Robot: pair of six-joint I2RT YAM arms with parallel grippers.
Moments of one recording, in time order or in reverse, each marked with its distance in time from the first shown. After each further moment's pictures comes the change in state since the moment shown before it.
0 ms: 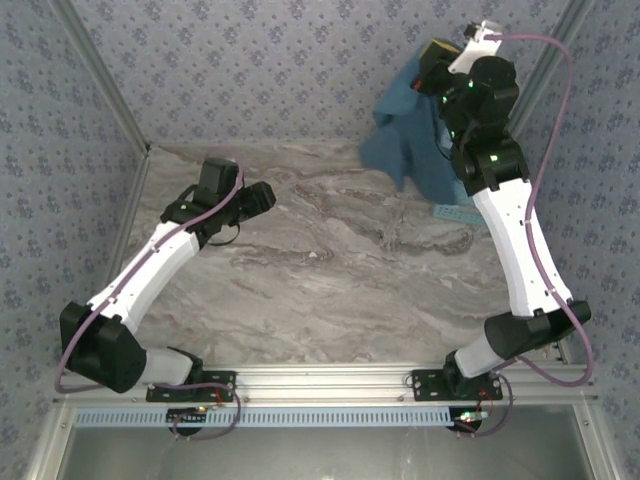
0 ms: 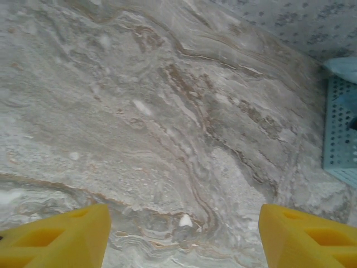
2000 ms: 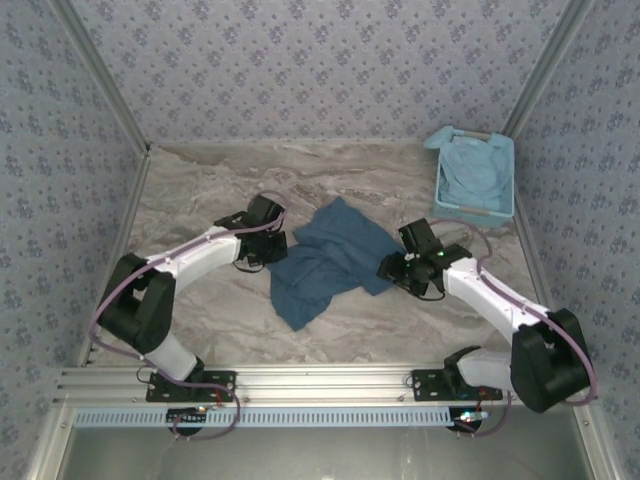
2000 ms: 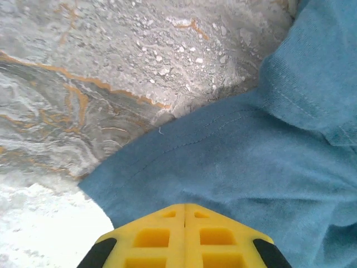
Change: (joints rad) left arm -0.153 0.223 -0.178 0.020 0.007 0.010; right arm 0.104 -0.257 -1.227 -0.360 -0.276 0.480
